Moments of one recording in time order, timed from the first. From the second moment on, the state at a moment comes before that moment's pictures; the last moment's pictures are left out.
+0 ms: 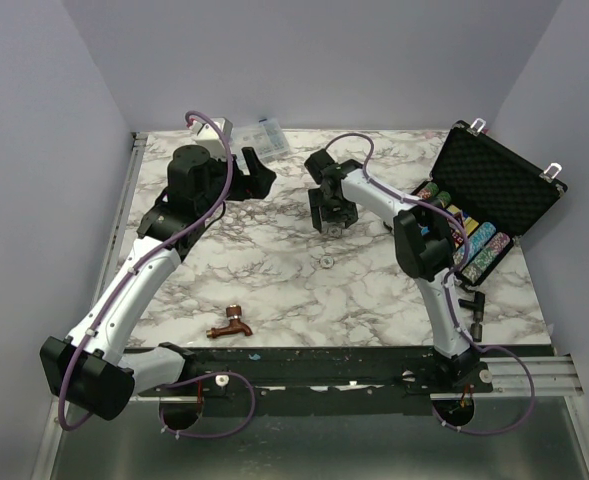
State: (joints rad) left arm -0.39 1.18 1.18 -0.25 0.13 -0.39; right arm 0.57 2.31 1.93 -0.93 0.19 0.40
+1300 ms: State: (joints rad) left arm -0.37 1.20 1.18 -0.24 0.19 -0.43; right arm 0.54 2.32 1.94 -0.94 0.10 0.38
